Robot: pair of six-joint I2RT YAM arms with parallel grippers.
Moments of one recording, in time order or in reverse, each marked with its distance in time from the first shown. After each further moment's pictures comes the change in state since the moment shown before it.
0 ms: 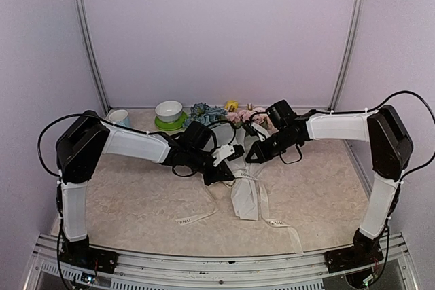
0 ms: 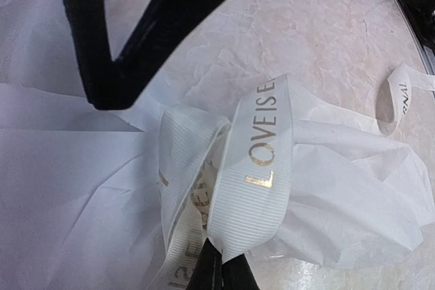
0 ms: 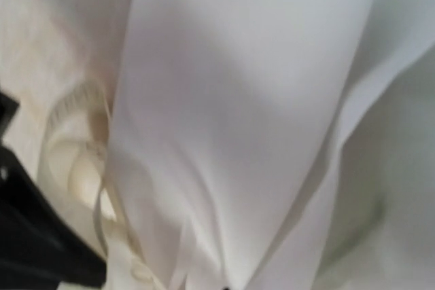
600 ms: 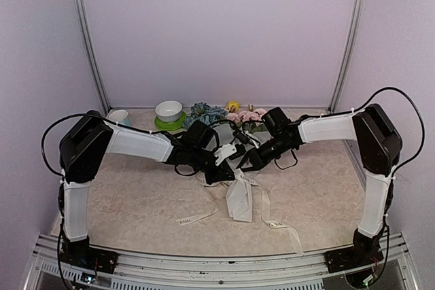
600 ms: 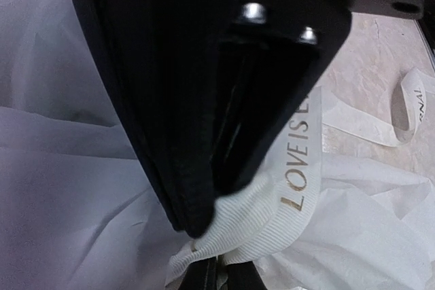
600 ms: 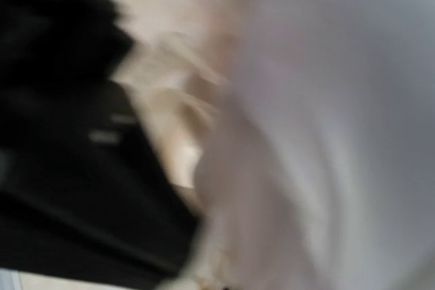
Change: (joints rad) left arm -0.001 0.029 0.042 -0.030 -0.021 -0.008; right arm 0.000 0.109 0.016 0.002 -0.299 -0.132
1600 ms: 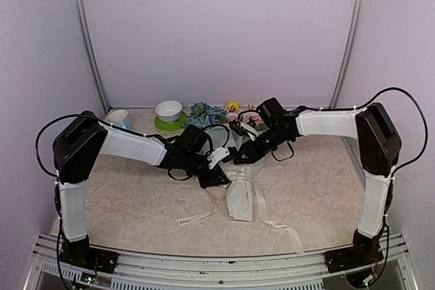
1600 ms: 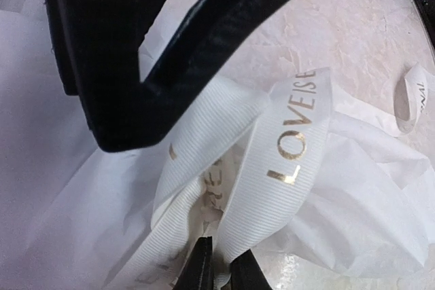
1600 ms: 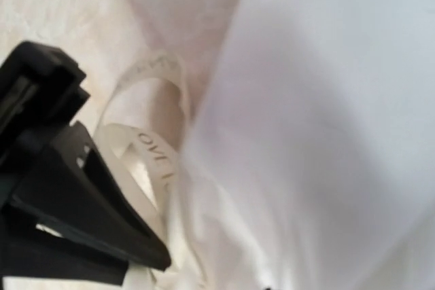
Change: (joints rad) left arm 0.014 -0.043 -0.094 0.027 -0.032 -0.094; right arm 0.026 0.002 0.119 -0.079 0.153 -0.023
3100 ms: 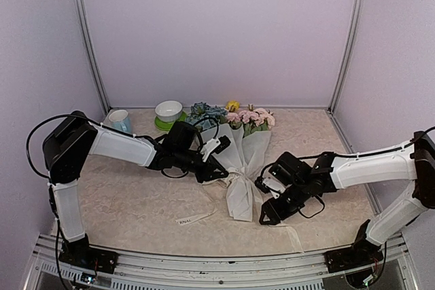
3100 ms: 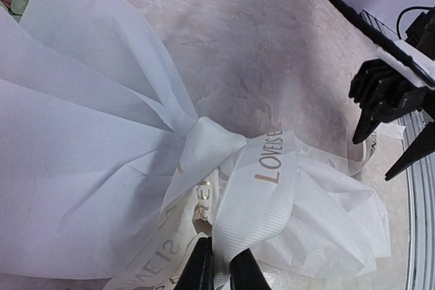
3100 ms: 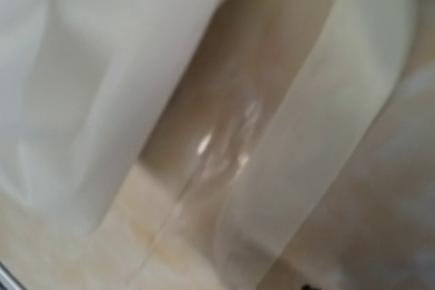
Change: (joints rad) left arm 0.040 -0.084 -0.122 0.209 0.129 -0.151; right arm 0.314 -0.503 -0.655 -0.025 0.362 0.490
